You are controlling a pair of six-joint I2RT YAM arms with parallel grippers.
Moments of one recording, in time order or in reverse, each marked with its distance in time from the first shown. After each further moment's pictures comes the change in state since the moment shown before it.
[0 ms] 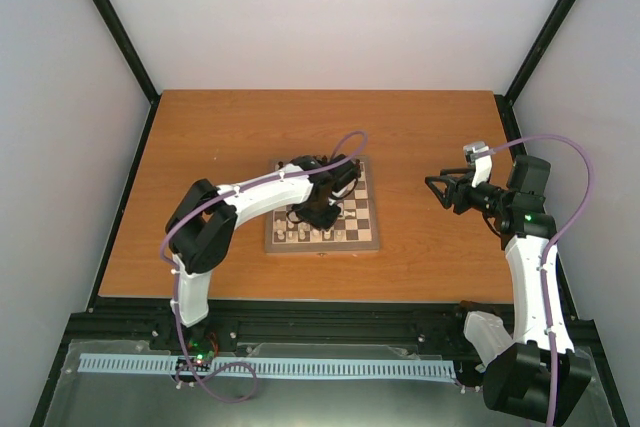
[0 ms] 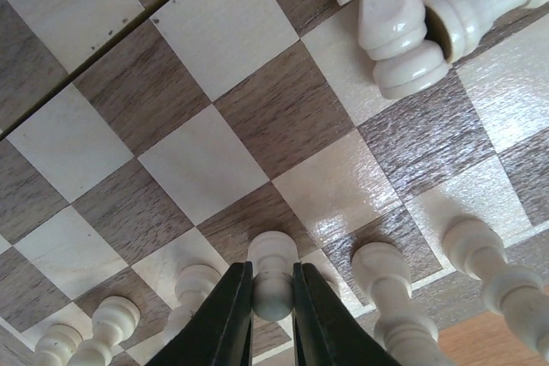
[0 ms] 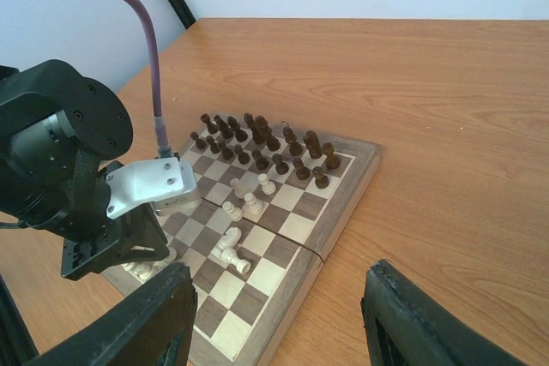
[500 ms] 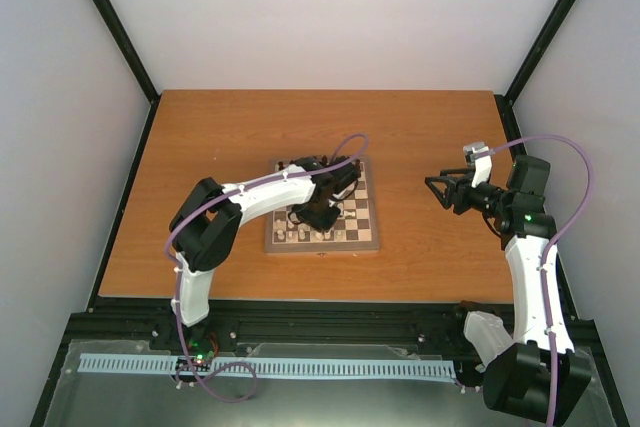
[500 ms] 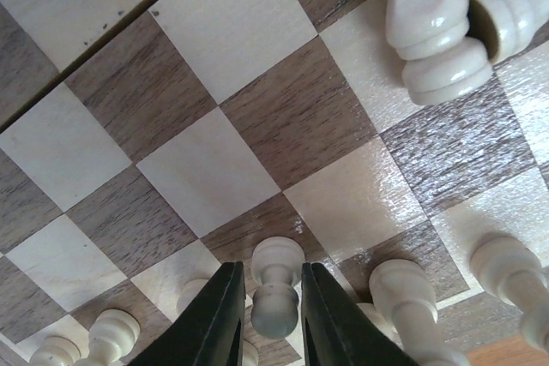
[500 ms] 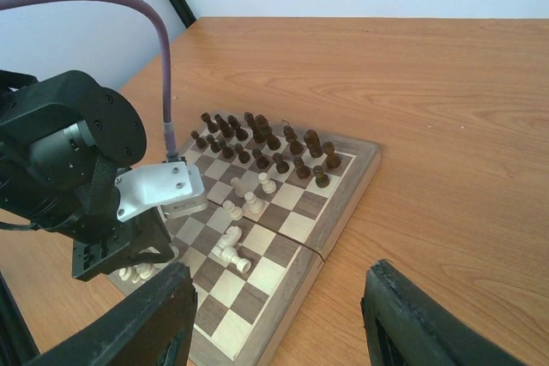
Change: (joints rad) left arm 0.002 0.026 0.000 0.000 -0.015 -0.002; right arm 0.000 0.000 0.000 -0.004 -0.001 -0.003
